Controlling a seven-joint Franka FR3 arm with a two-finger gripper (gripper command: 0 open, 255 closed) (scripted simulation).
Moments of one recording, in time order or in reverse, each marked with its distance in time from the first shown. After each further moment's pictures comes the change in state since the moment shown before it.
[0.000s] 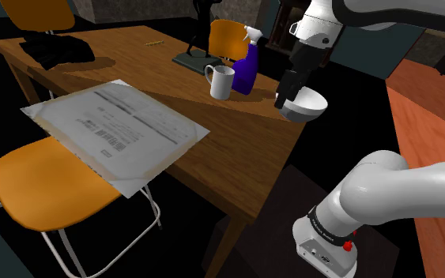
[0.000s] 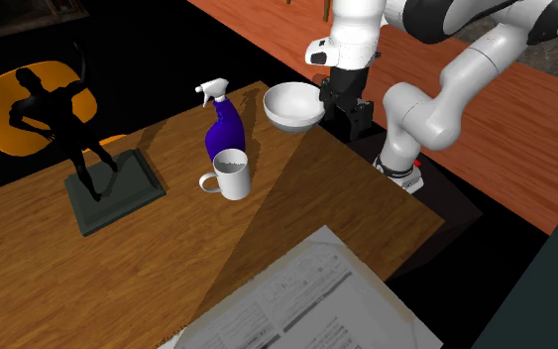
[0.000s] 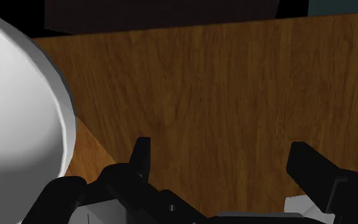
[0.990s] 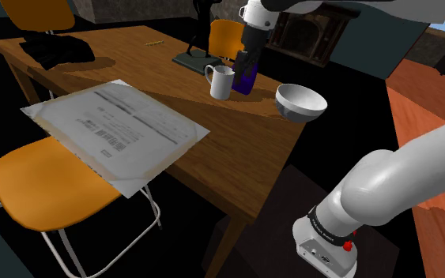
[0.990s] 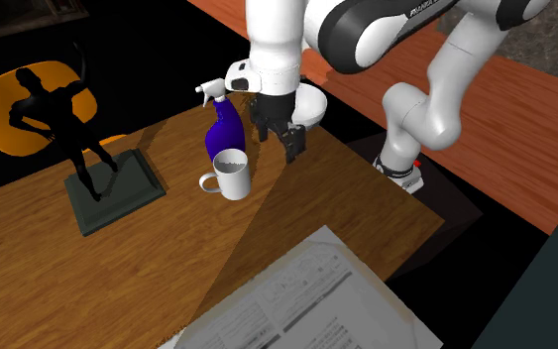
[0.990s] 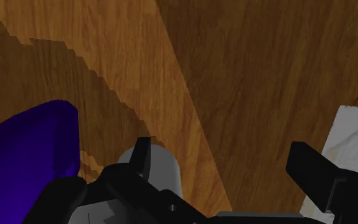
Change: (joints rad) arm 0.032 0.504 0.000 0.353 -0.057 0.190 -0.154
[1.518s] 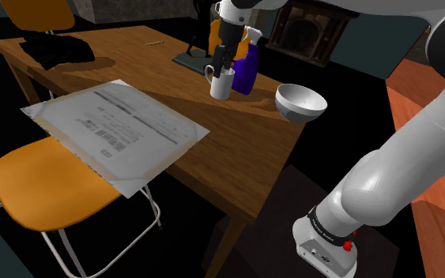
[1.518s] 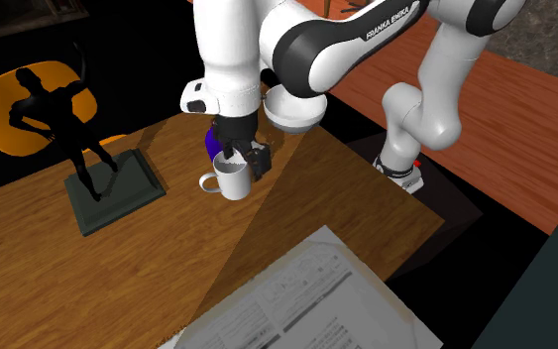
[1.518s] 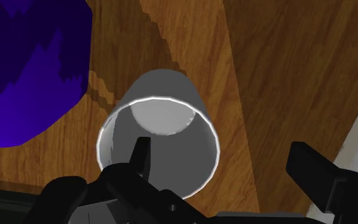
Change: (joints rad) arm 0.015 0.246 0.013 0.232 -0.028 0.036 -0.061
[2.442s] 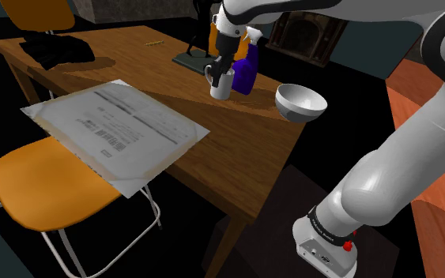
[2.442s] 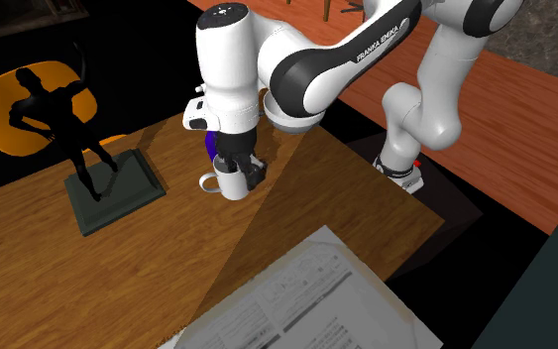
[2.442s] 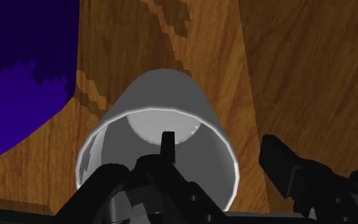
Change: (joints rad) arm 0.001 0.021 0.001 -0.062 -0.001 0.084 -0.003
